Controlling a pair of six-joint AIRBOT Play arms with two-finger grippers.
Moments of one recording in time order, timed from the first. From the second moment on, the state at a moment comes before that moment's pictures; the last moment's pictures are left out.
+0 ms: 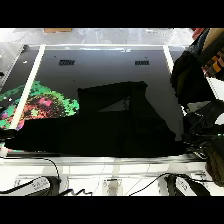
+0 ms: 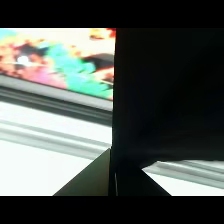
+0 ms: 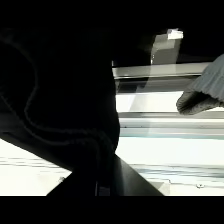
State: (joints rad) left arm 0.67 -1.31 1.06 1.78 -1.34 -1.12; right arm -0.48 -1.01 0.75 -1.44 1.55 1.25
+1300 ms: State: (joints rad) left arm 0.58 -1.31 1.06 1.85 -1.16 -1.15; right arm -0.19 -1.01 0.78 -1.28 1.34 0.98
